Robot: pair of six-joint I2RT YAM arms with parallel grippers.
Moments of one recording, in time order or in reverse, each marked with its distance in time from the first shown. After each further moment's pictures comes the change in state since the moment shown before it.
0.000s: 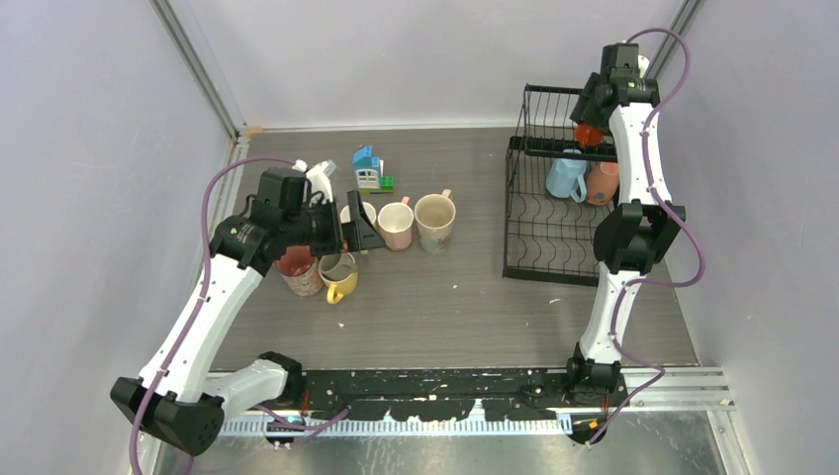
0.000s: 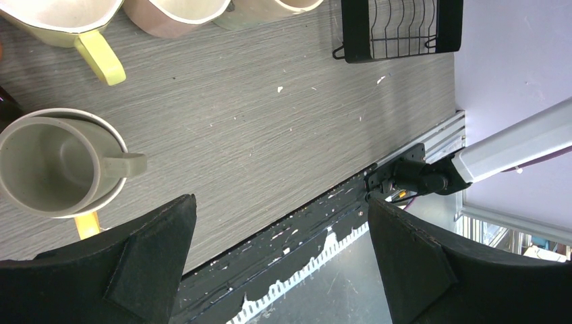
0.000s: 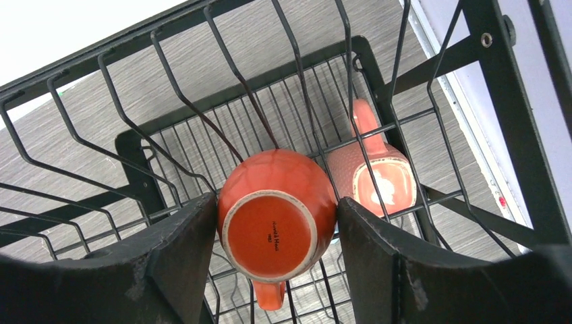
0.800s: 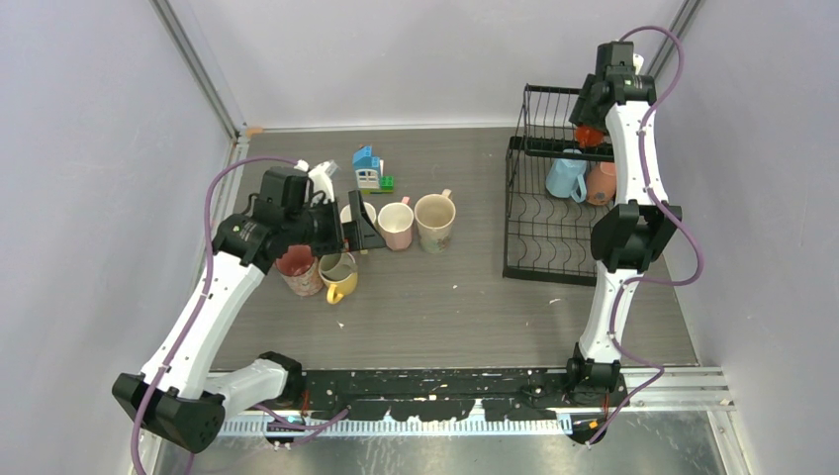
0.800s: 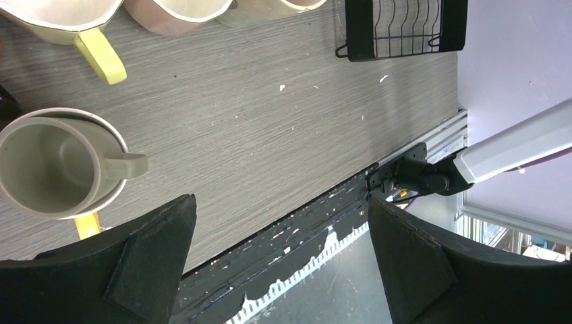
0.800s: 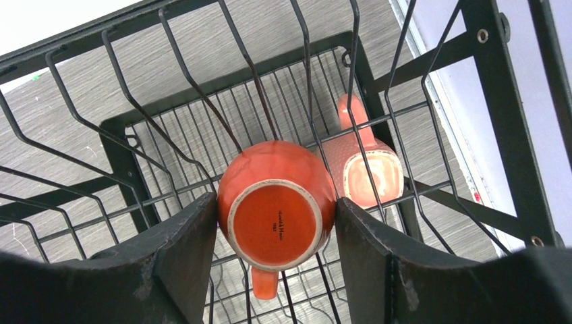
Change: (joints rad) left arm 0.000 0.013 -0.002 0.000 0.000 0.000; right arm 0.023 0.019 0.055 -0.059 0.040 -0.048
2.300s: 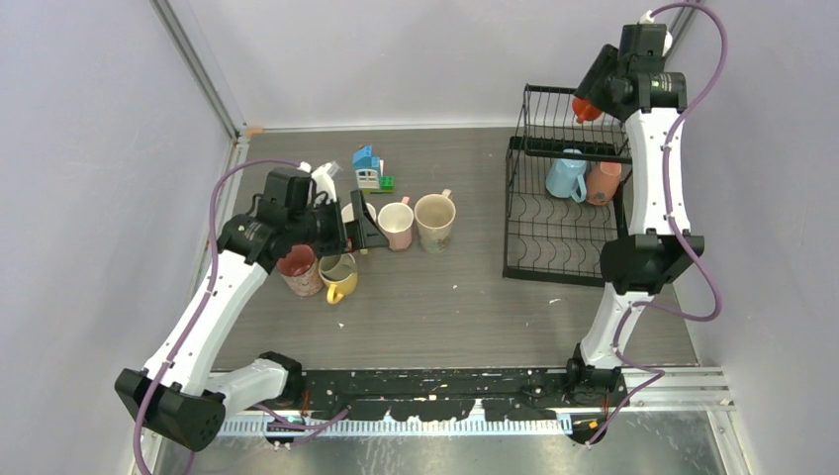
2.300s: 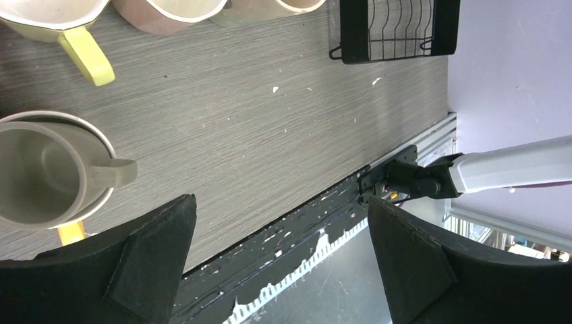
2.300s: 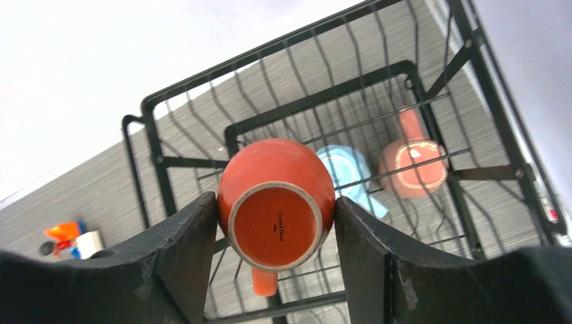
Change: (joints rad) left arm 0.000 0.010 -0.030 0.039 0.017 -0.033; right arm 0.008 -0.198 -0.023 0.045 -0.125 0.121
